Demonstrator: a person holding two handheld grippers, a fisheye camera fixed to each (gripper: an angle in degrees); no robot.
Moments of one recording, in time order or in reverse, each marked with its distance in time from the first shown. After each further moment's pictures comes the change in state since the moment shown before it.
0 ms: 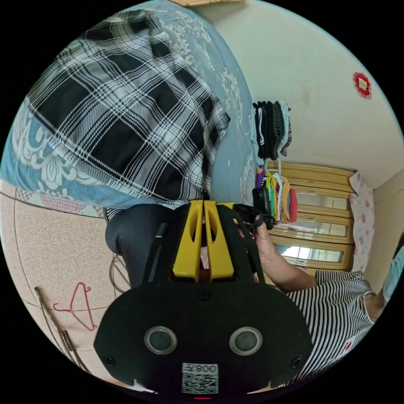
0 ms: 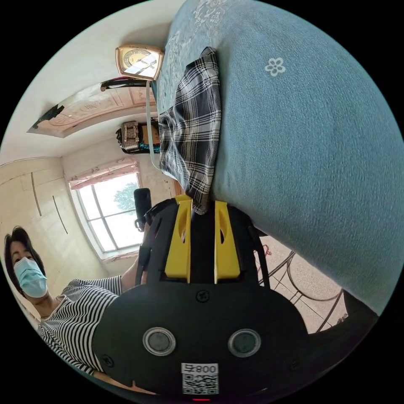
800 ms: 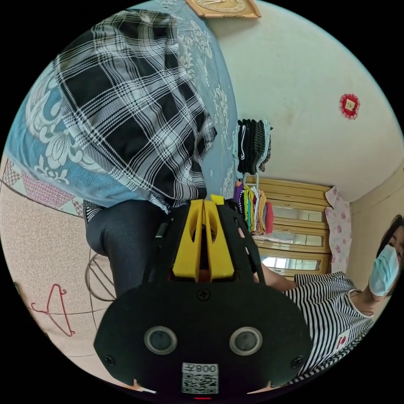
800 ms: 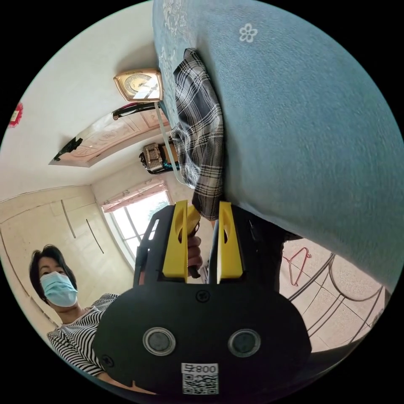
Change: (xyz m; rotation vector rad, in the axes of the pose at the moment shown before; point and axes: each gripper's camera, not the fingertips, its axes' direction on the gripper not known) left arm 0.015 0.040 0.033 0.089 0.161 -0.060; right arm 0.054 0.057 -0.003 0.080 -0.265 0.128
